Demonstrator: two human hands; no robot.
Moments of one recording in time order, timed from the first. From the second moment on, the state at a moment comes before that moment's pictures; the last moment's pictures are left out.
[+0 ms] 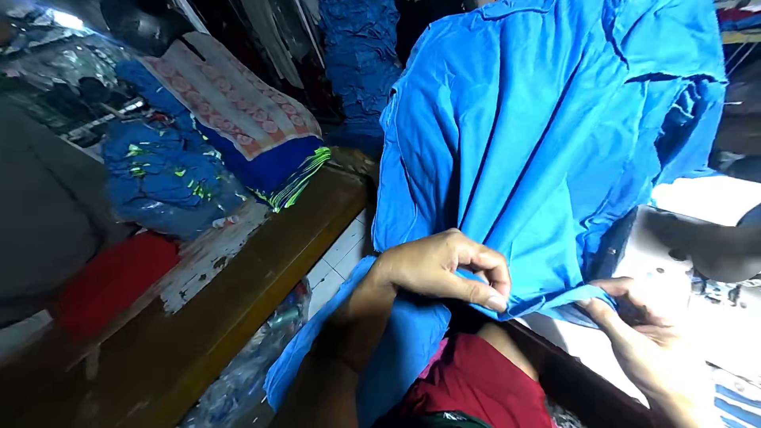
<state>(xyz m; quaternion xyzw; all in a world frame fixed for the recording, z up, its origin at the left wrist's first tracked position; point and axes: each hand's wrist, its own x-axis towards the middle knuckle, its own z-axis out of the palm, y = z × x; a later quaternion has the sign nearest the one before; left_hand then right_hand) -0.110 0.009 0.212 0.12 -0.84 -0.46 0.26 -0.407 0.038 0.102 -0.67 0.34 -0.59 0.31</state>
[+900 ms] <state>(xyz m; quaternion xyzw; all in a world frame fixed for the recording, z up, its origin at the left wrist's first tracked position) -0.209 -0.025 0.108 0.32 -0.87 -0.27 0.27 -0.496 0.108 0.044 -0.63 0.63 -0.38 0.24</state>
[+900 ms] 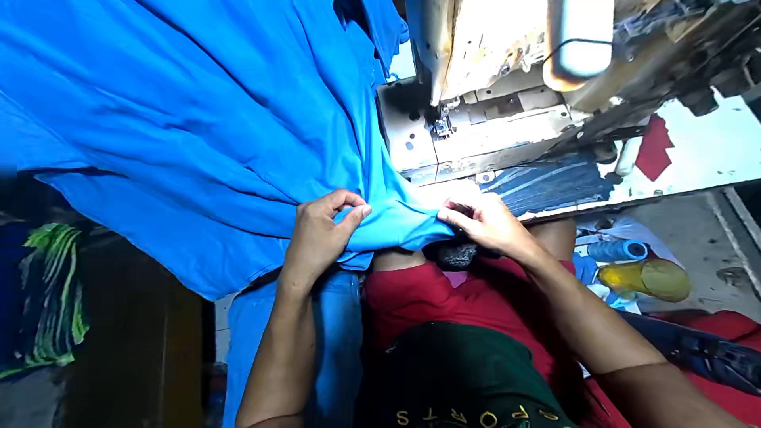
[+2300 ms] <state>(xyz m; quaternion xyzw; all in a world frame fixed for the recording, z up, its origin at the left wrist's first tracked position) -0.248 -0.020 0.111 0.32 -0.81 -0.35 0.34 -0.495 0.109 0.050 -0.55 0.55 -0.59 0.23</state>
